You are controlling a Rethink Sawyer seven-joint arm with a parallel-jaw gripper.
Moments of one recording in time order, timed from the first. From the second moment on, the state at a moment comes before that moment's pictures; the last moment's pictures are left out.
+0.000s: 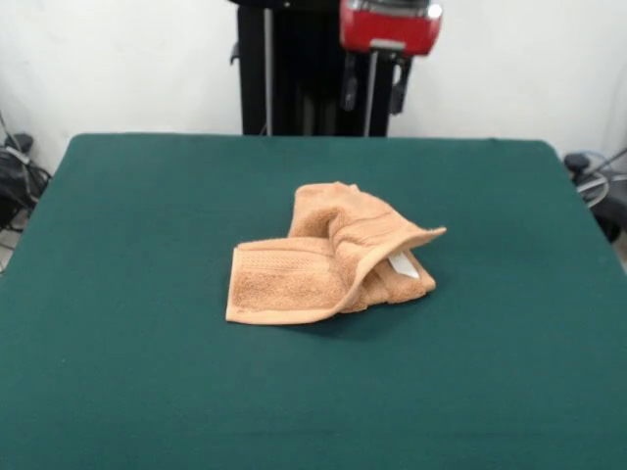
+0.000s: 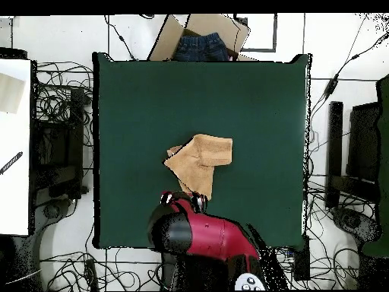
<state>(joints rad) -0.19 -0.90 -0.04 2.17 -0.04 0.17 1.59</state>
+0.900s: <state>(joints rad) -0.15 -0.71 -0.04 2.12 -0.06 0.13 1.59</state>
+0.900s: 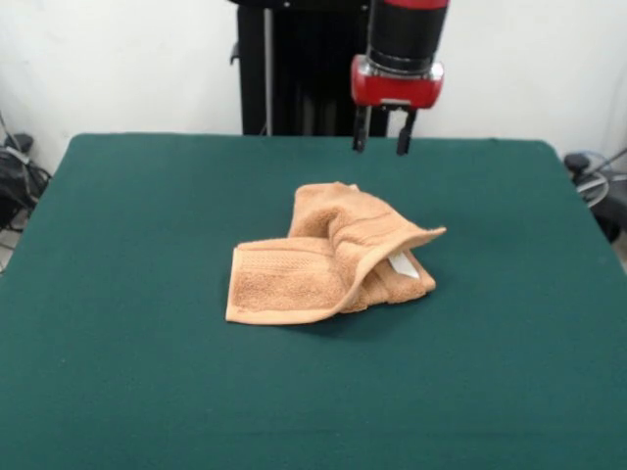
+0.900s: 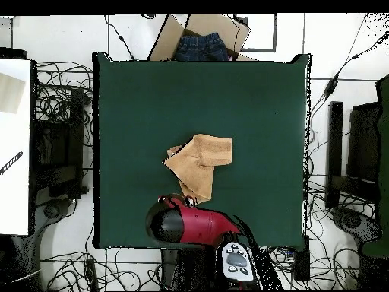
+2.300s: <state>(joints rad) -0.12 -0.57 -0.04 1.94 -0.06 0.12 1.59</state>
